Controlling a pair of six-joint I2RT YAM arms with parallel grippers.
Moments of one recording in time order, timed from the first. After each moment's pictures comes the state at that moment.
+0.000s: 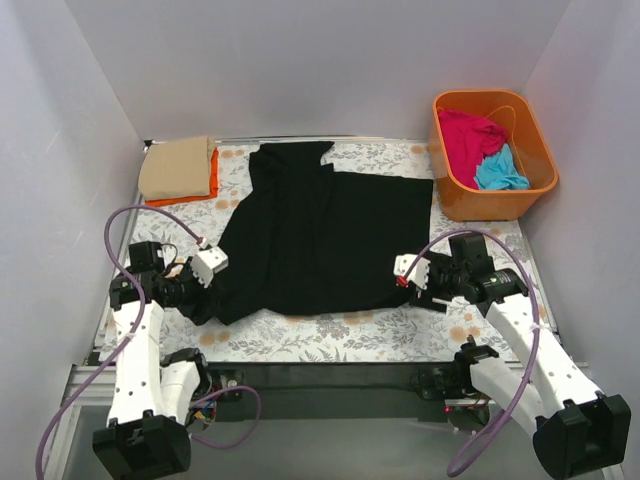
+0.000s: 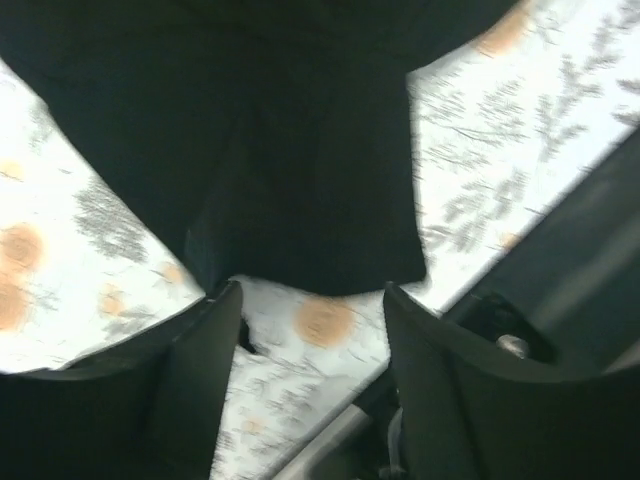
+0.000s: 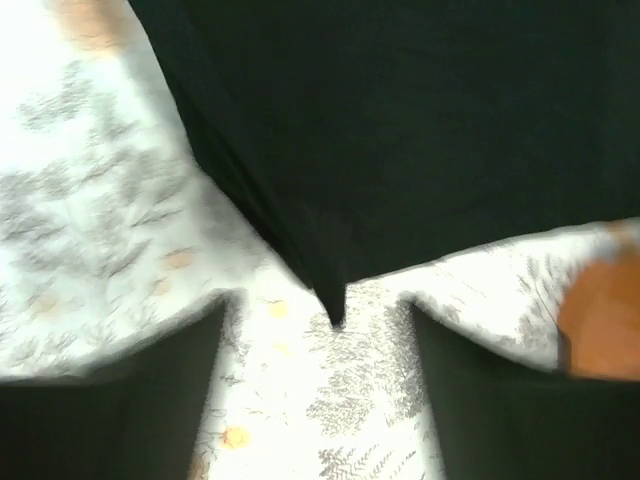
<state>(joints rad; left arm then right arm) 0.23 0.81 0.76 -1.09 0.59 0.88 0.26 0.85 0.64 -0.69 -0.38 -1.07</state>
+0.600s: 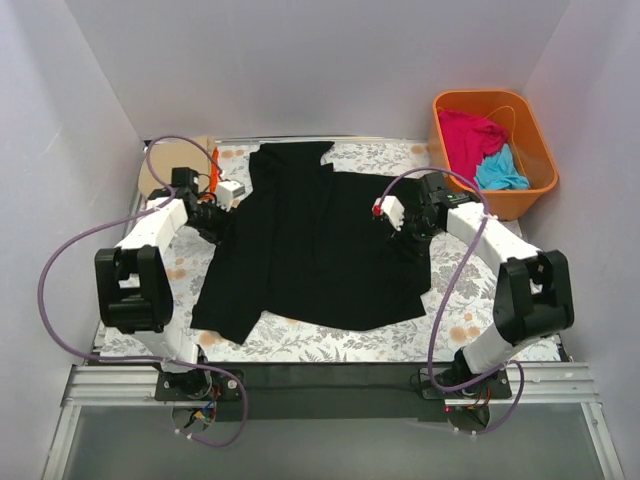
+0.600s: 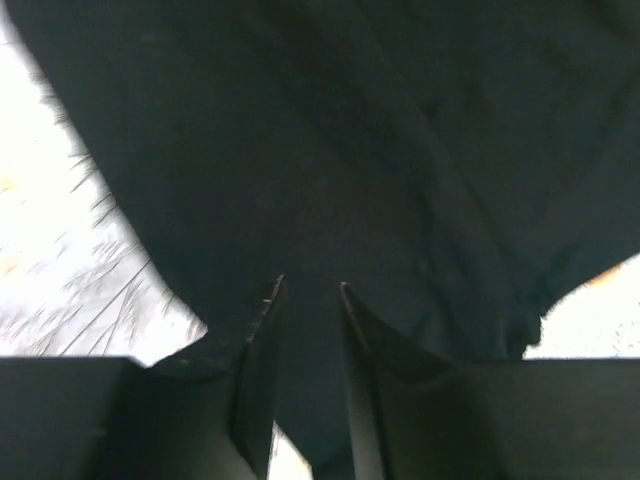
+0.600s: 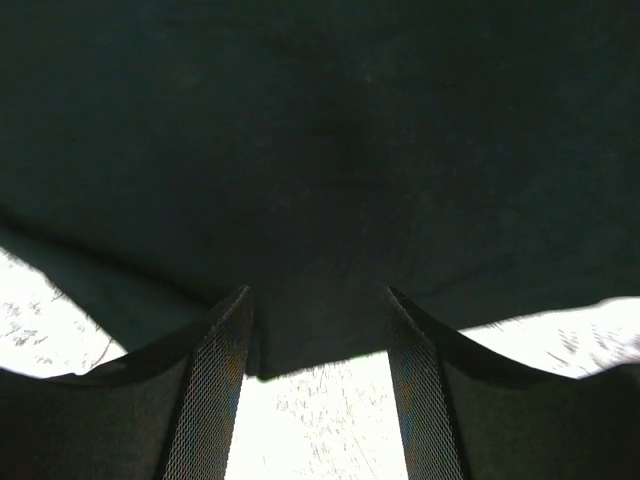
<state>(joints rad) 0.07 1.62 1.21 -0.78 0.55 0.58 0.29 1.52 1.14 -0.81 -0.43 -0.85</state>
